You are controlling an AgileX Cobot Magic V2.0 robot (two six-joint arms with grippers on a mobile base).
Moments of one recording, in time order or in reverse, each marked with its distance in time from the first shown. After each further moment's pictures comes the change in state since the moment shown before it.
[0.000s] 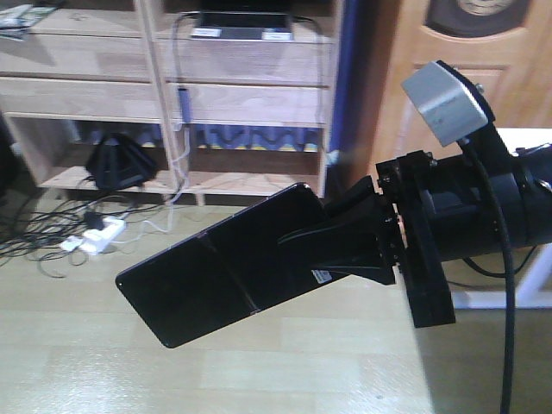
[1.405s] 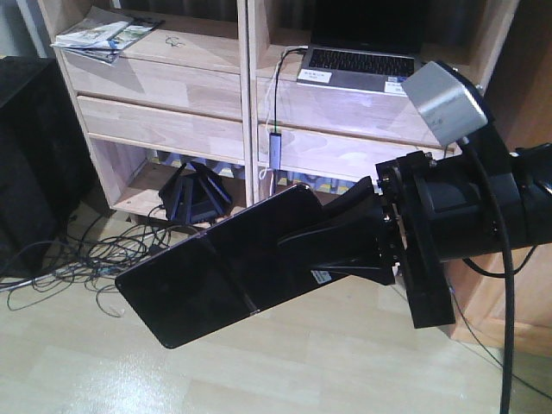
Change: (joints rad) left arm 0.000 0.000 0.000 0.000 0.000 0.000; right arm 0.000 0.000 0.000 0.000 0.000 0.000
